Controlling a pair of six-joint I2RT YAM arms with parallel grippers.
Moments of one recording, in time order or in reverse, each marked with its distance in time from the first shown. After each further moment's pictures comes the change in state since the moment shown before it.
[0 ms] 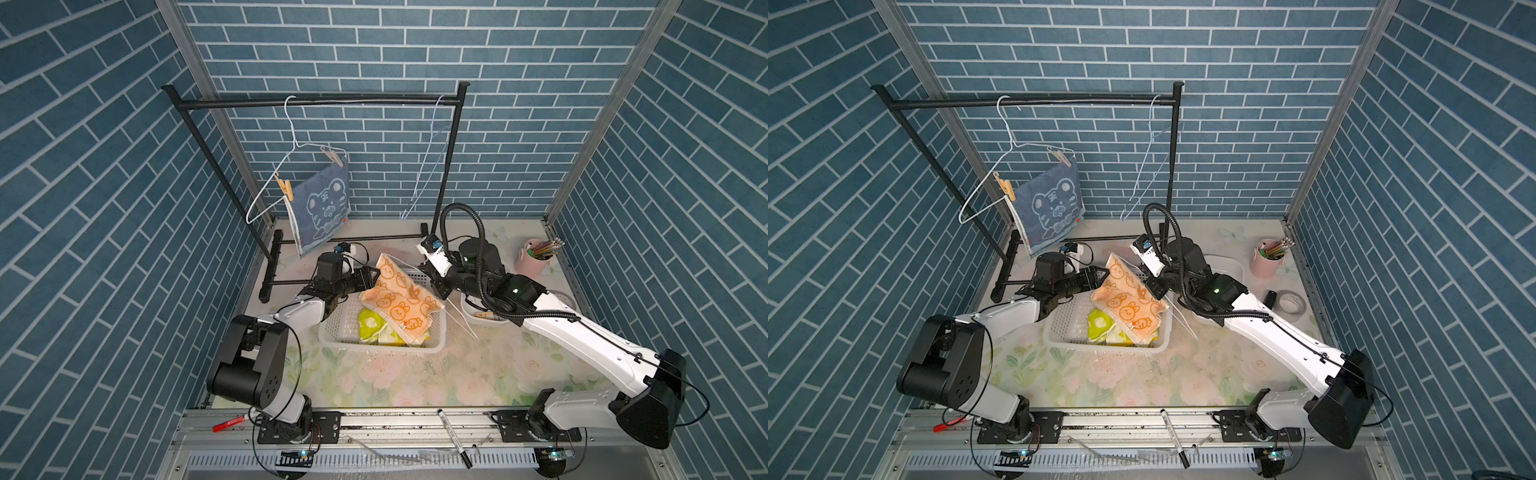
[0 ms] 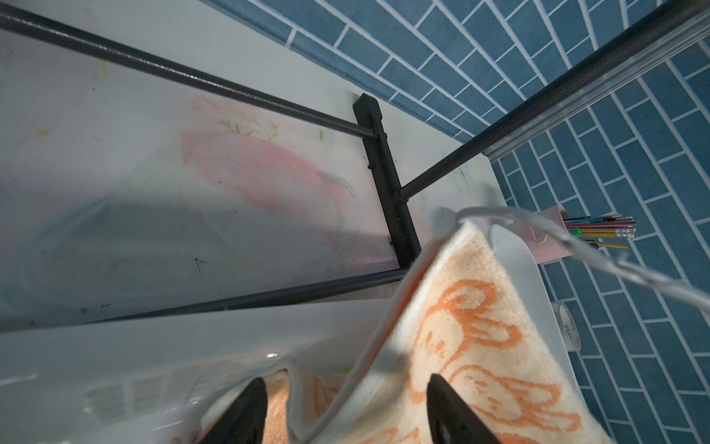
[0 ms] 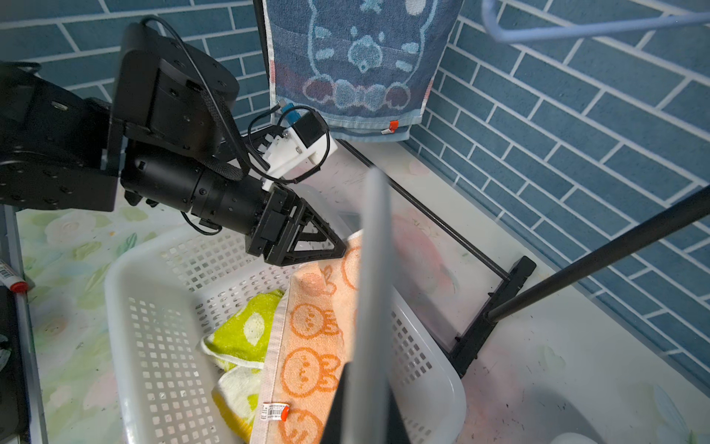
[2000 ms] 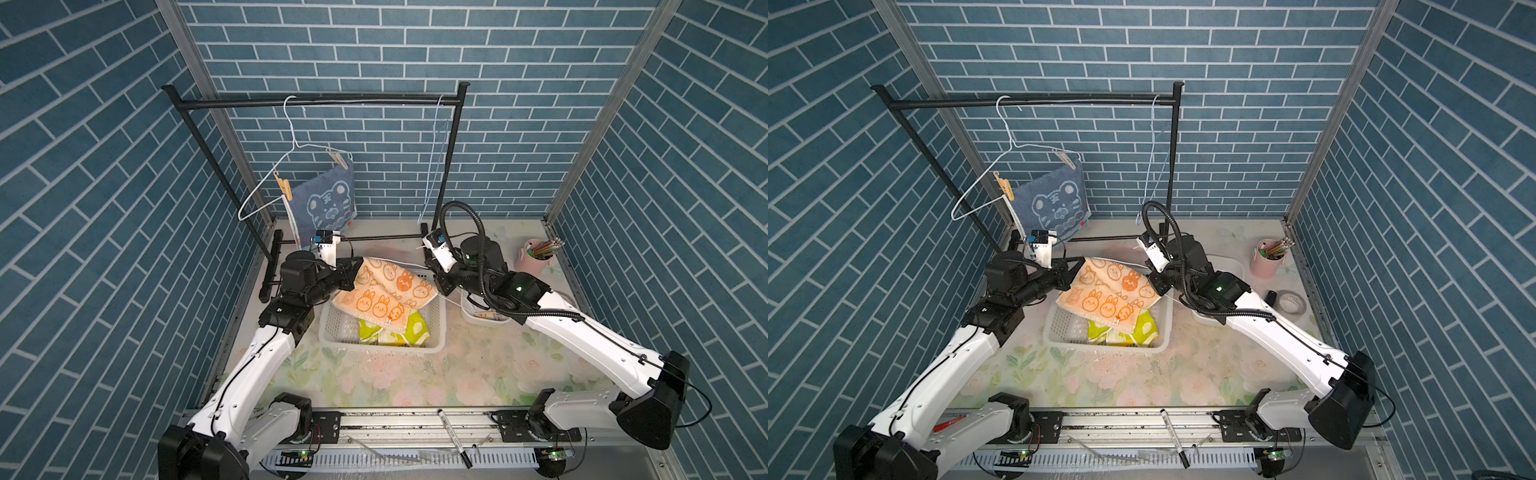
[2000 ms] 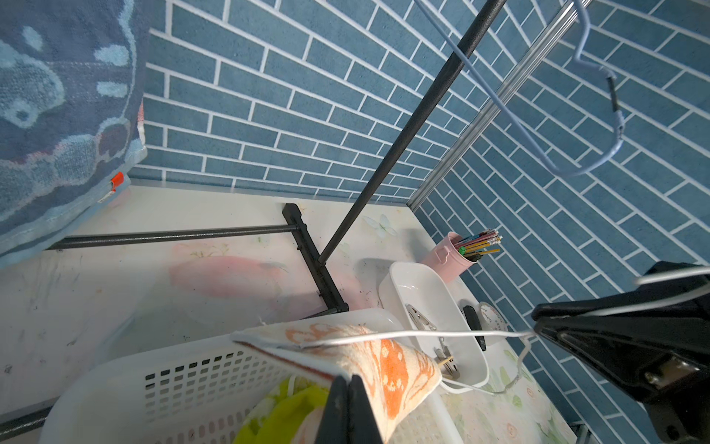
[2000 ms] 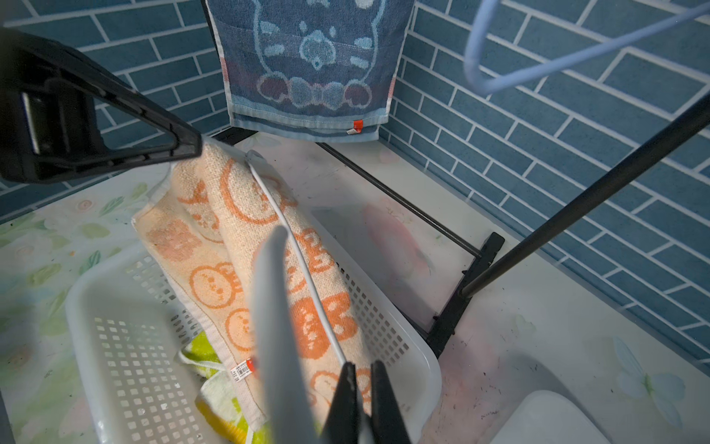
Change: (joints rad) left arm 0.000 -0.525 0.050 -0.307 0.019 0.125; right arm -0.006 -0.004 0.032 -0.051 0.097 0.043
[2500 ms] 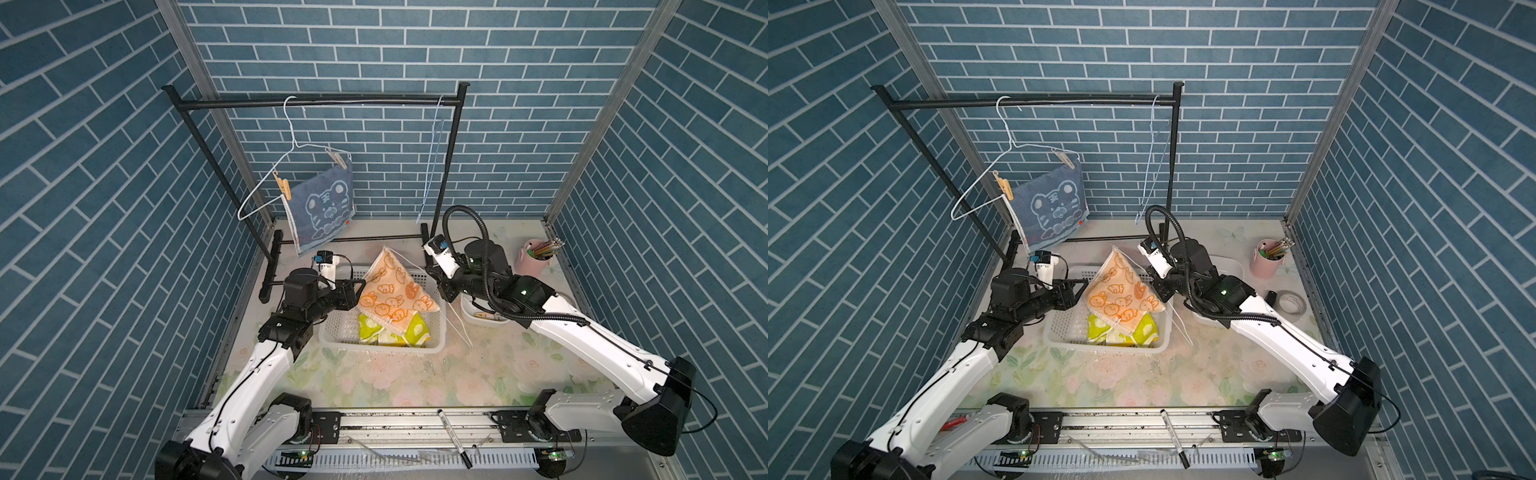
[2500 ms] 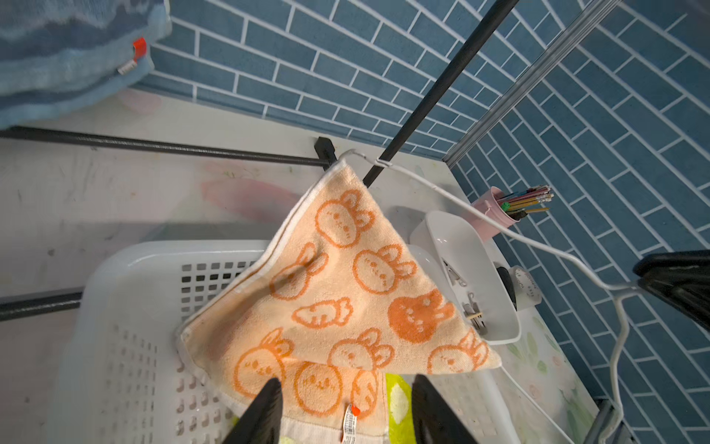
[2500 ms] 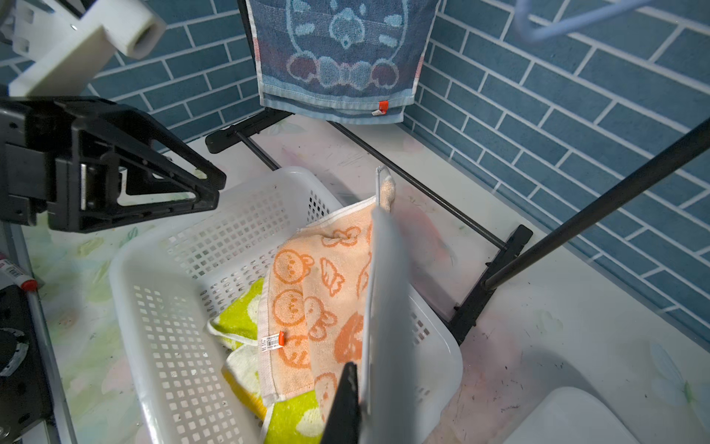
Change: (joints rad) left arm -0.002 -0.106 -0.119 -0.117 -0.058 0.025; right arm -0.010 -0.047 -0.034 -0.042 -0.092 -0.002
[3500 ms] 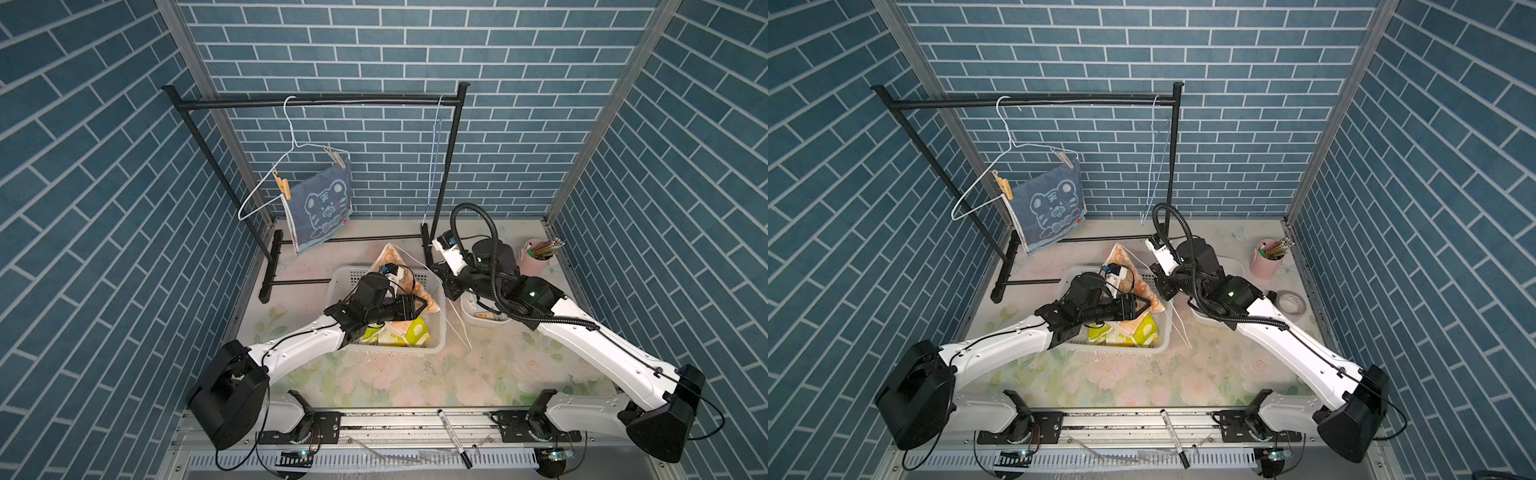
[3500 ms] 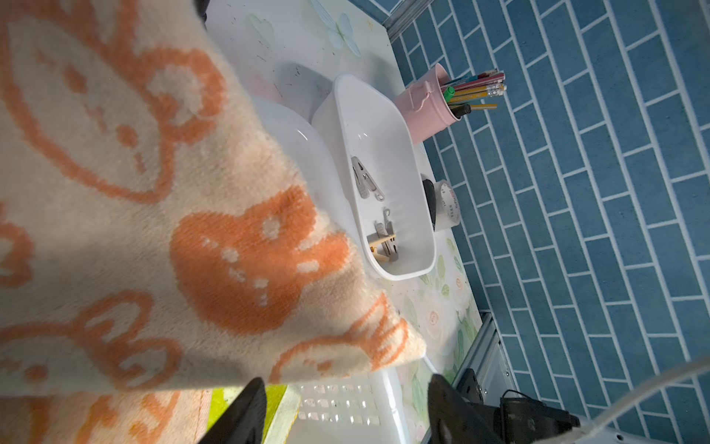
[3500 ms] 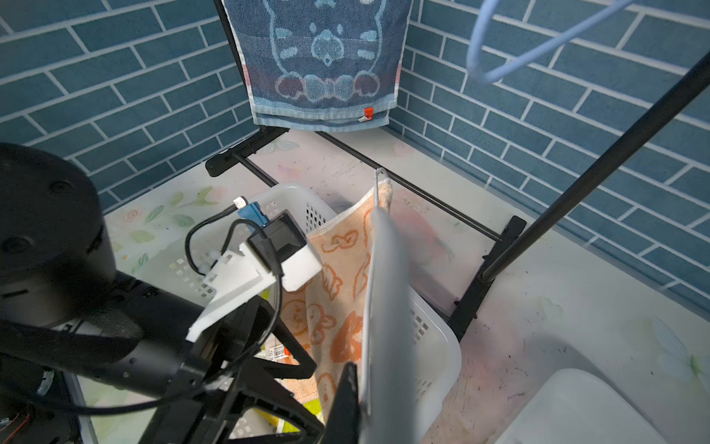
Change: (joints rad) left arm -0.468 0.452 0.075 0.264 -0.056 -0.373; right arm -0.016 -0.029 0.000 -0.005 0.016 0.090
